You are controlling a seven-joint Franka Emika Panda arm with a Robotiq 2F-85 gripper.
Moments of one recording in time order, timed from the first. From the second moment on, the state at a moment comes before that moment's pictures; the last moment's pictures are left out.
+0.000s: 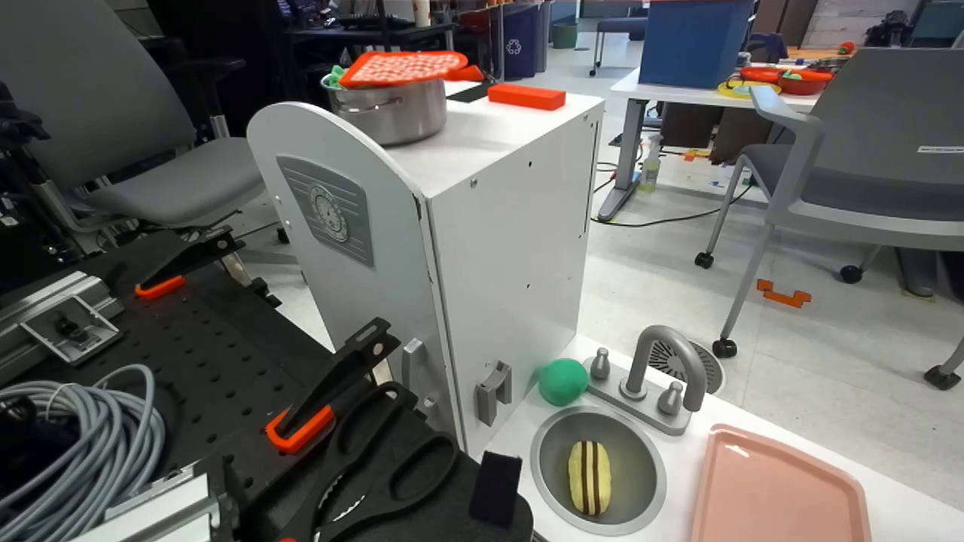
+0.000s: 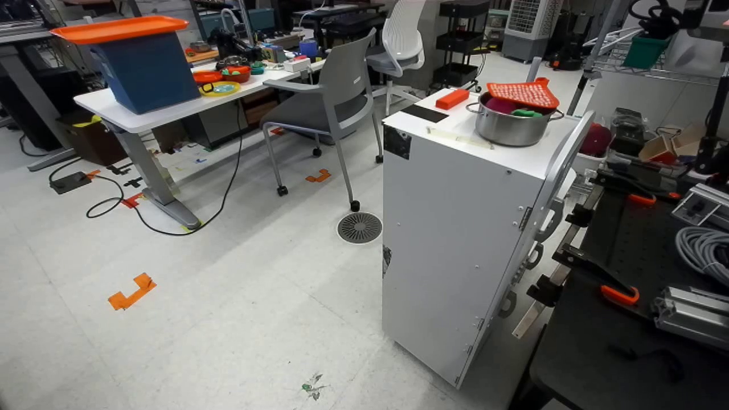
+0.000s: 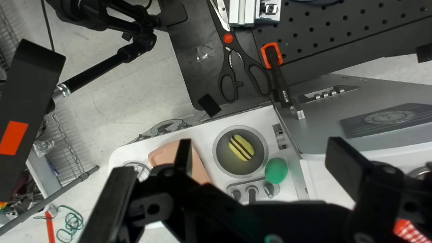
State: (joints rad) arm -0.24 -0.39 -0.10 -2.53 -0.25 2.02 0.06
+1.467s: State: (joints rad) arm -0.10 -0.18 -0.06 -2.40 -0.24 2.18 -0.01
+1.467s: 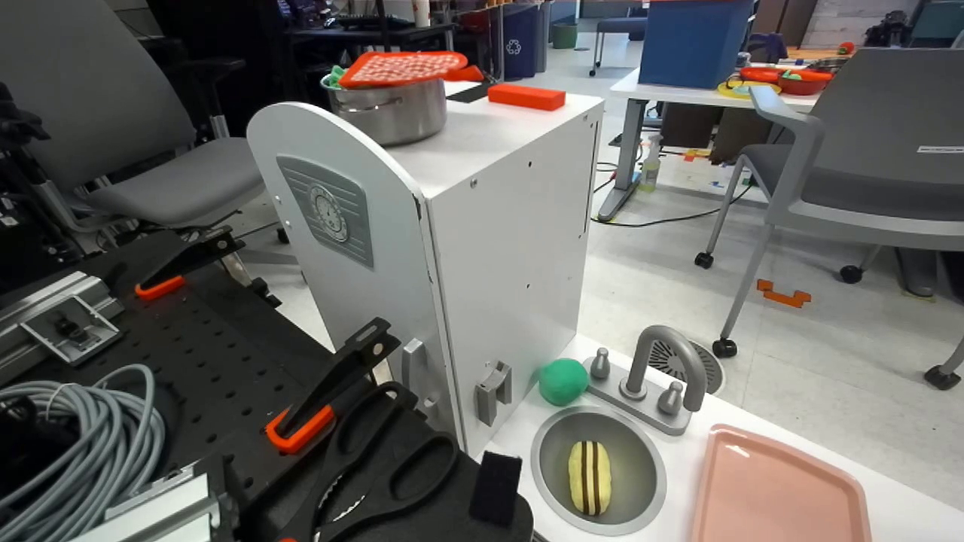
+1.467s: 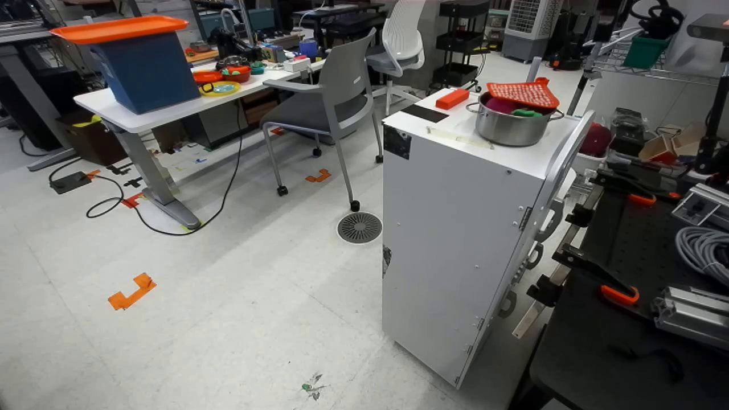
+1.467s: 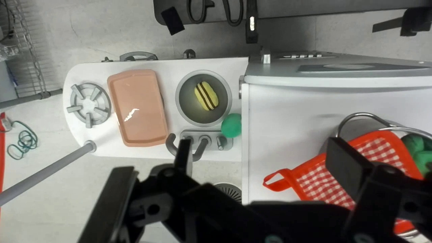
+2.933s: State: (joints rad) arm -0.04 -0.32 -0.03 -2.45 -0.09 2.18 -0.23
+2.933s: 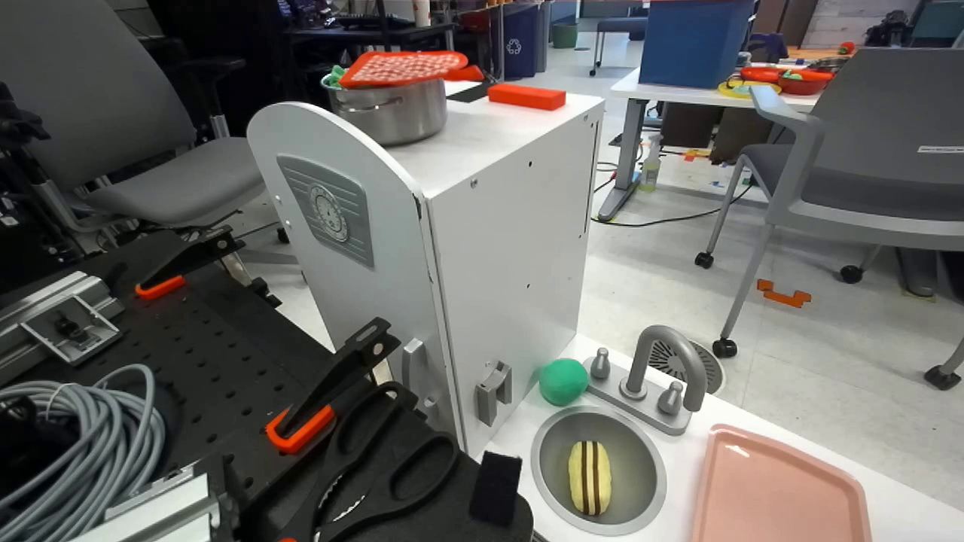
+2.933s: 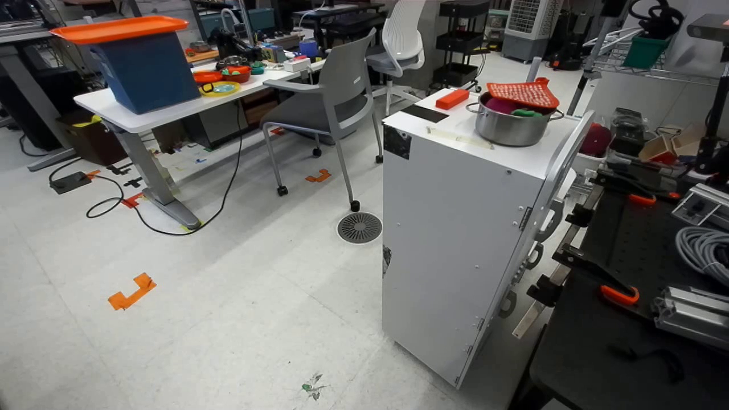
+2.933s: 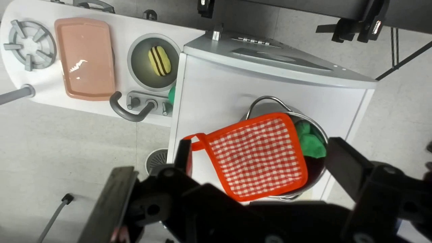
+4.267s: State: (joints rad) arm -0.04 -0.30 -0.03 -2.46 -0.10 2.28 -0.09
